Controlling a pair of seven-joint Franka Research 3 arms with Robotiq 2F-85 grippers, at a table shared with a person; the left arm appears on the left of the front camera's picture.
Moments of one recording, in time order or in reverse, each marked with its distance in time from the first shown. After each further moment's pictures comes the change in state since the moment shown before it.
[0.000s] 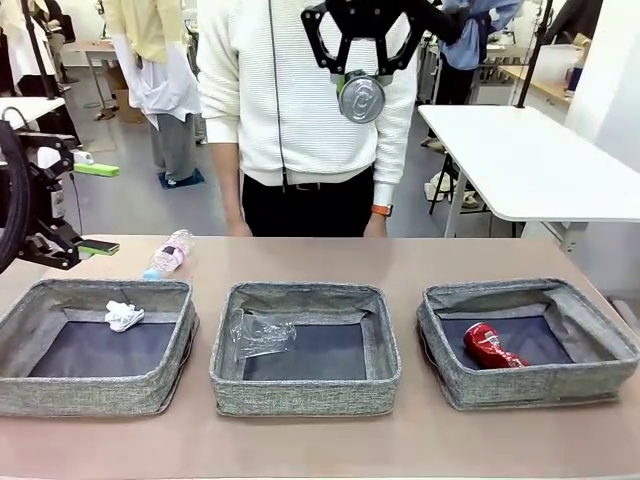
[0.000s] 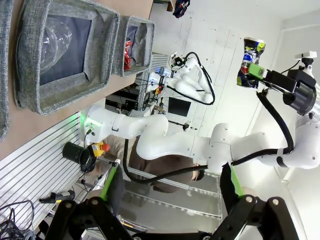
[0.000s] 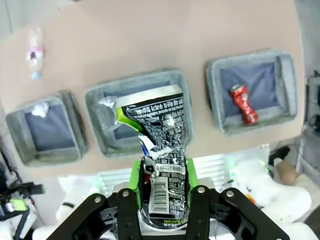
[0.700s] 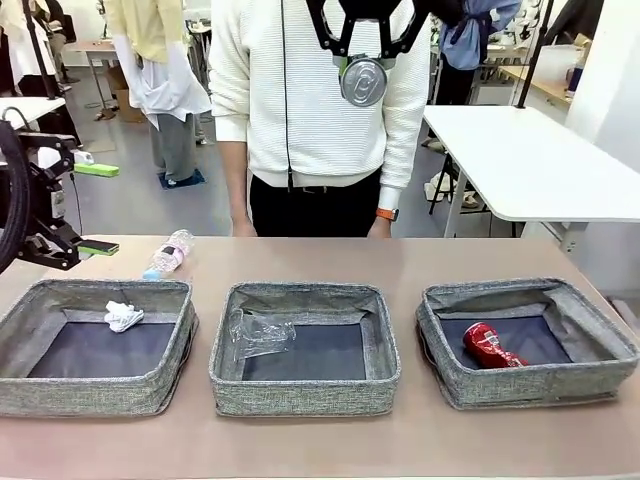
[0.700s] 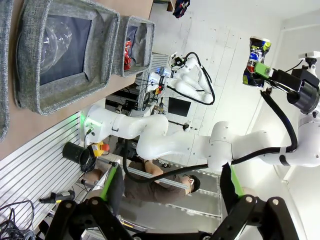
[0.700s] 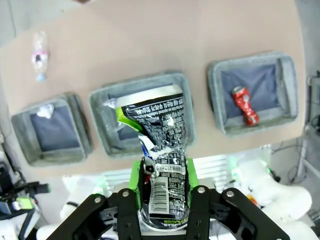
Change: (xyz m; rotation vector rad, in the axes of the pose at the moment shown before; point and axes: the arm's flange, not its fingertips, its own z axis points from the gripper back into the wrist) left arm 0.000 0.000 0.000 0.000 0.000 0.000; right arm 0.007 -0.001 0.010 0.016 0.001 -0.005
